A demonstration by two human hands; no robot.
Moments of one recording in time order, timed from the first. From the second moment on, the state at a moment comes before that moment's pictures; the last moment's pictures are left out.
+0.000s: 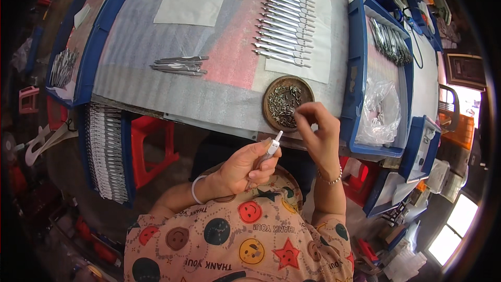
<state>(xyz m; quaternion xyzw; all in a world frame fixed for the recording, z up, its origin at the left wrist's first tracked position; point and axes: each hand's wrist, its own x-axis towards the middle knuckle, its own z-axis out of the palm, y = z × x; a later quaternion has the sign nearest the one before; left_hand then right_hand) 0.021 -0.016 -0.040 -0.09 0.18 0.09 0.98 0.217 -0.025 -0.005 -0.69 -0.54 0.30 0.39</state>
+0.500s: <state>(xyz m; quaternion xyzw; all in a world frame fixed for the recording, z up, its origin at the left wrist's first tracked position) 0.027 -0.019 -0.024 0.12 0.26 0.19 0.94 0.186 -0.054 0.026 -0.61 -0.62 0.30 0.39</state>
